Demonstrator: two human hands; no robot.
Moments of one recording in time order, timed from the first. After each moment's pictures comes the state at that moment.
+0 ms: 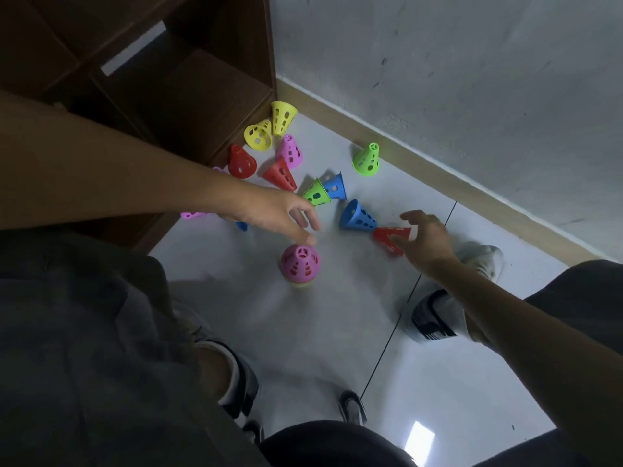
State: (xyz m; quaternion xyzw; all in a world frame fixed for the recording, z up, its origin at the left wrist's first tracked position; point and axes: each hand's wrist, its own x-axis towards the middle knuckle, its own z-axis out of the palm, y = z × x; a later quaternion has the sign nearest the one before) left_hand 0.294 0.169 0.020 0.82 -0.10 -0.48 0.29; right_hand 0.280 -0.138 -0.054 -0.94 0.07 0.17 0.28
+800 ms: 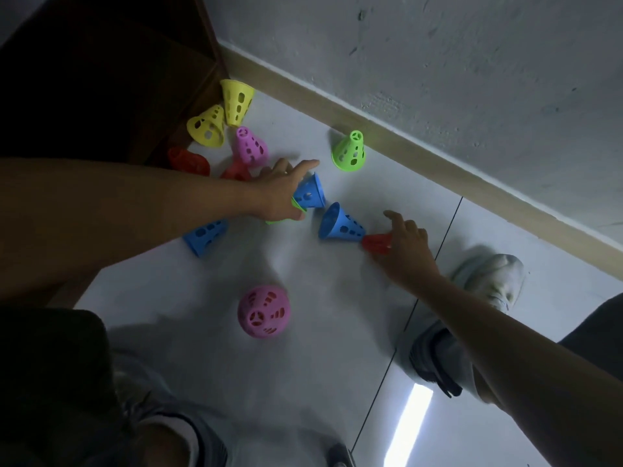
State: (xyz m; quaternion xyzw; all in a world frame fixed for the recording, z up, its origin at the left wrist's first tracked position) left_hand 0.419 0.122 -0.127 0.92 -0.10 -0.33 0.19; right_hand 0.334 -0.150 -0.154 -0.95 0.06 0.23 0.22
